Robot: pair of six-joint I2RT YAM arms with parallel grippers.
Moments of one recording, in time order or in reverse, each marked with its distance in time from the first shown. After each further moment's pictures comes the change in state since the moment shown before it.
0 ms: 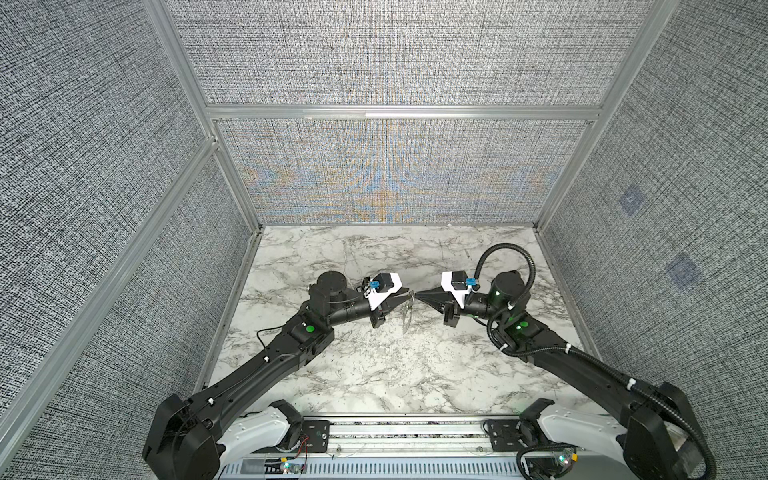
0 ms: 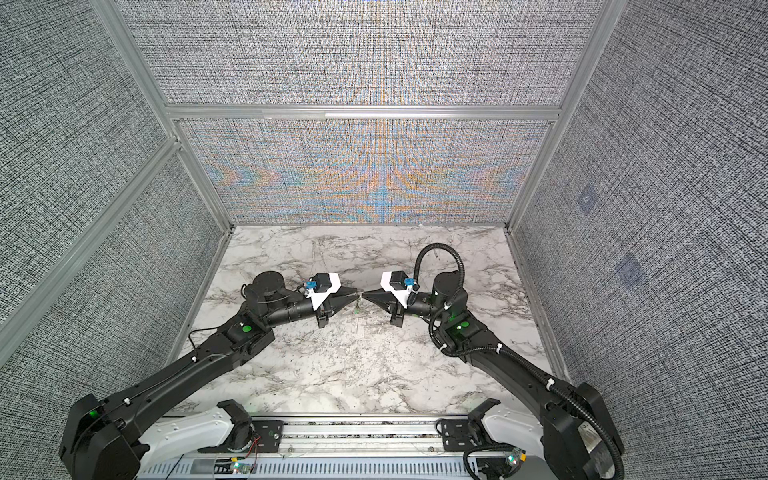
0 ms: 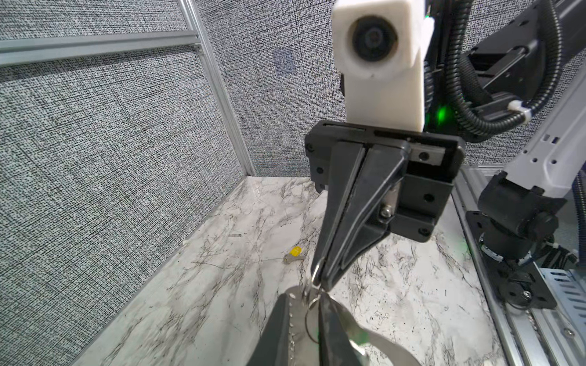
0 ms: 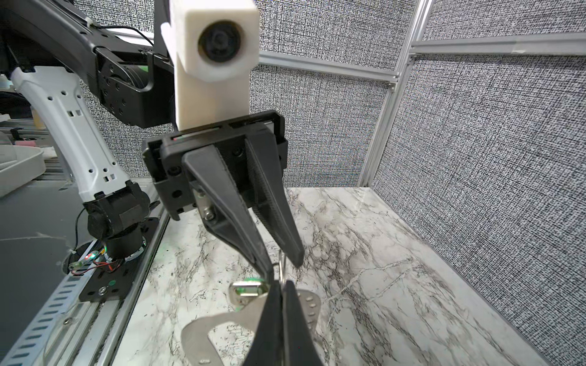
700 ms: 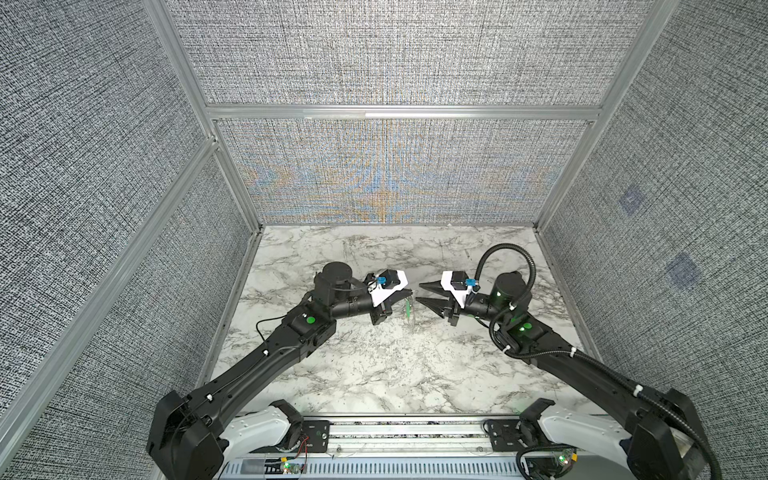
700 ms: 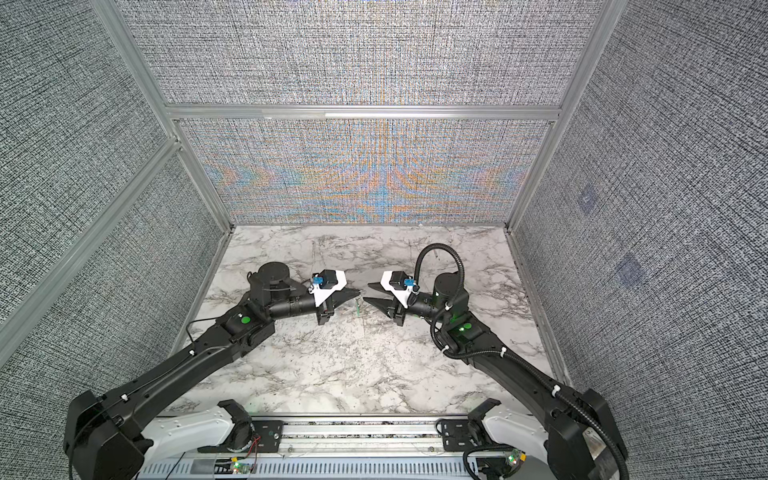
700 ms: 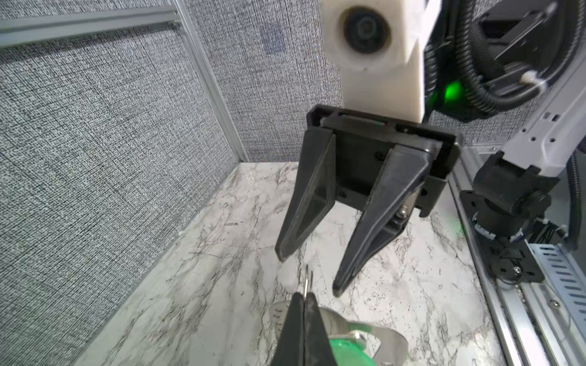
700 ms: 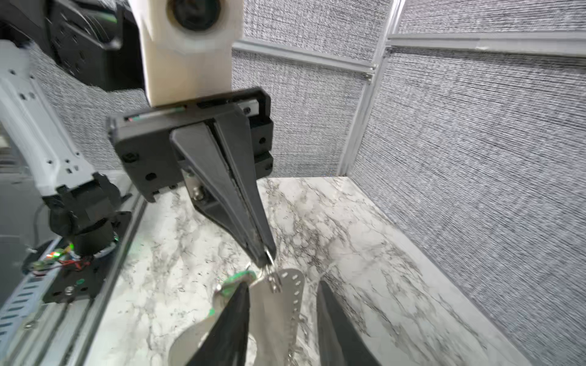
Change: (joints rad) left arm 0.000 0.045 0.136 -0.214 0.004 0.095; right arm 0.000 -0.040 0.009 -0.099 0.124 -0.078
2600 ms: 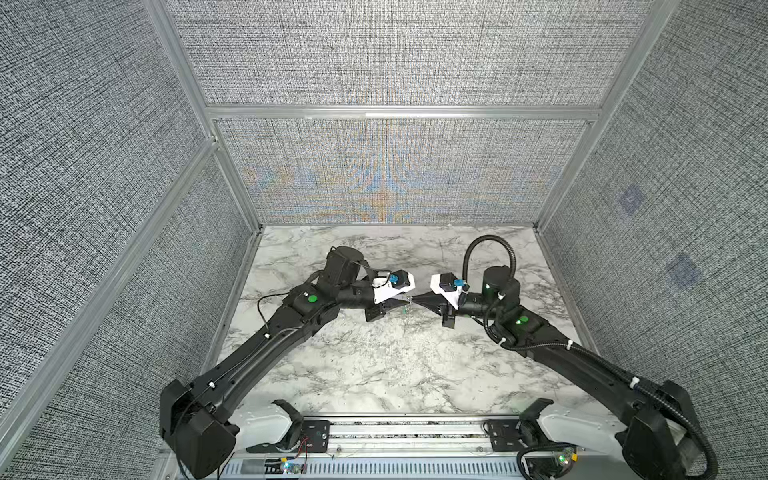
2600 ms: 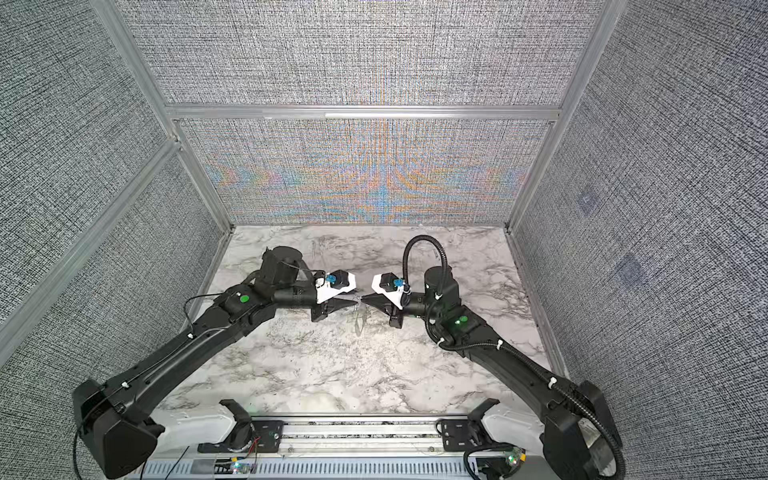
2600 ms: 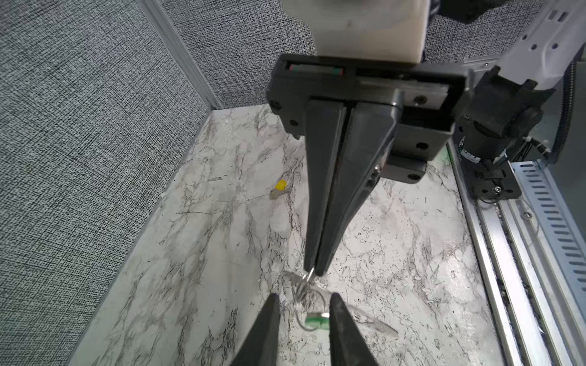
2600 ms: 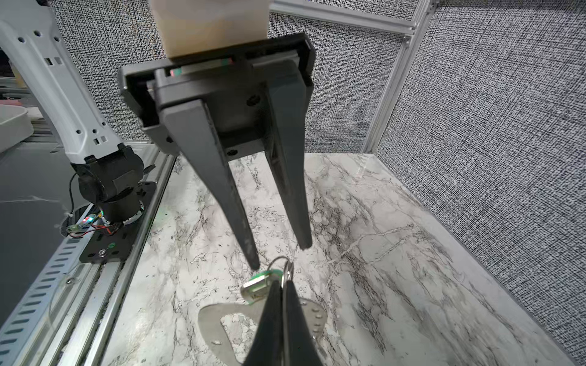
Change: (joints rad) left arm 0.015 0.087 0.218 -0.438 -0.013 0.234; right arm 0.019 0.054 0.065 -0.165 -0.082 -0.079
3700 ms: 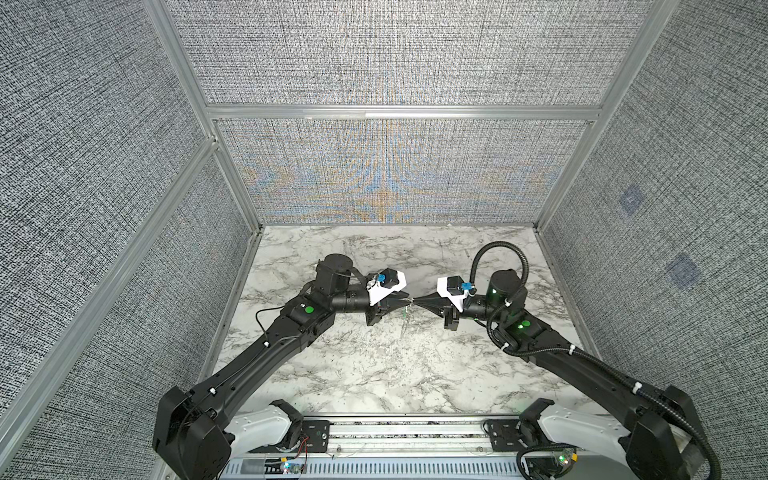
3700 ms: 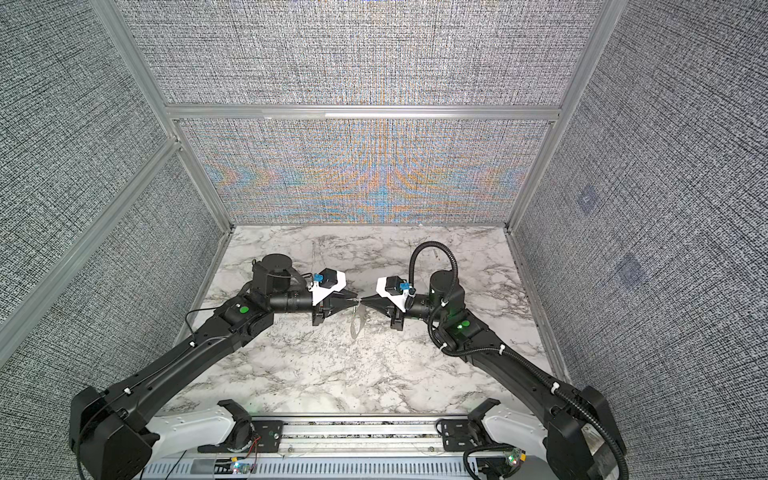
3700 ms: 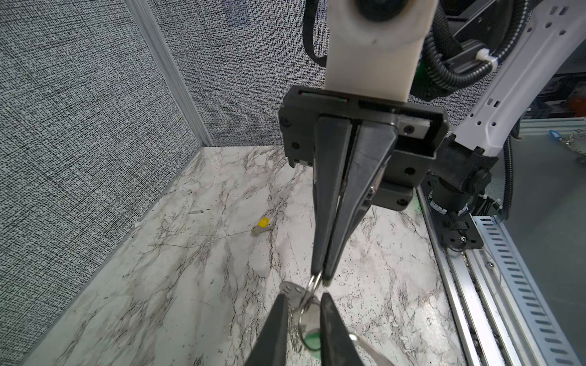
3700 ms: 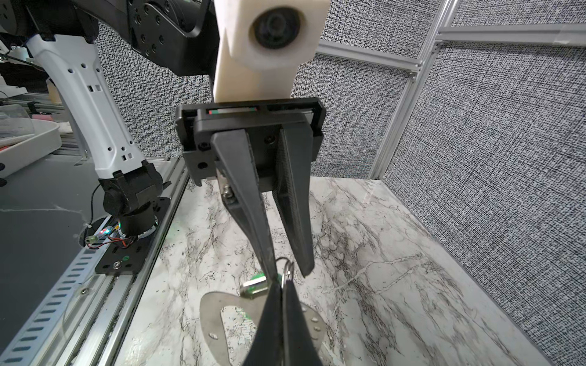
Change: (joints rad) left arm 0.039 -0.050 -0.161 0.272 0.177 -0.182; right arm -0.002 -0.031 -0.040 0.119 -0.065 0.050
